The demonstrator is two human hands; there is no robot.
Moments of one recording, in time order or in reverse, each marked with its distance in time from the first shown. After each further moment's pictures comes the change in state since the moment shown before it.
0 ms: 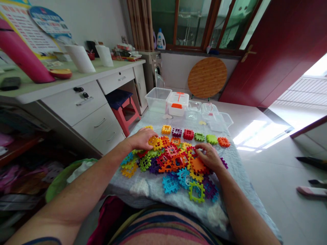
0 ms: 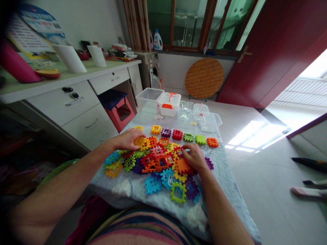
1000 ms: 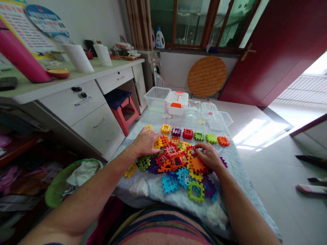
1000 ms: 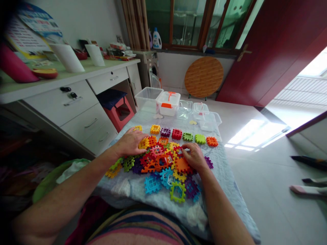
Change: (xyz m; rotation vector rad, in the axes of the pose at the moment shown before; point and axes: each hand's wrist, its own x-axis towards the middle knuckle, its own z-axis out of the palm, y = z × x) left_hand -0.003 0.035 0.012 0.220 0.128 -0.055; right_hand 0.000 0.000 -0.001 0.000 -0.016 -0.007
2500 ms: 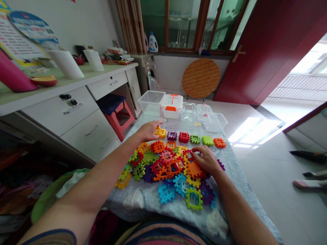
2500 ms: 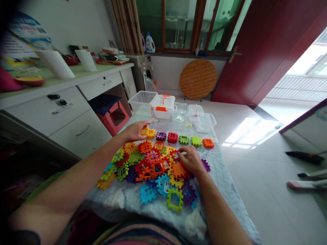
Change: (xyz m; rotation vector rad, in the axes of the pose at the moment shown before) left_hand 0.076 -0.025 -0.013 -0.281 0.041 -0.046; right_hand -0.002 -0.004 -0.002 0.028 0.035 0.006
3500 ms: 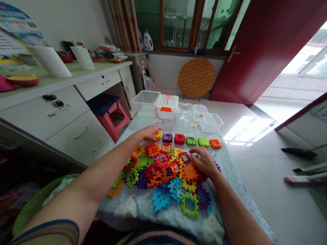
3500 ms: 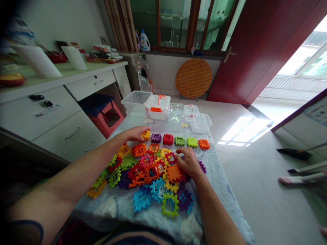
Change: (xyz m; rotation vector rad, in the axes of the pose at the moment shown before) left_hand 0.050 -0.024 0.040 0.031 -0.290 0.048; right_hand 0.000 0.007 -0.004 -0.009 -0.002 0.030
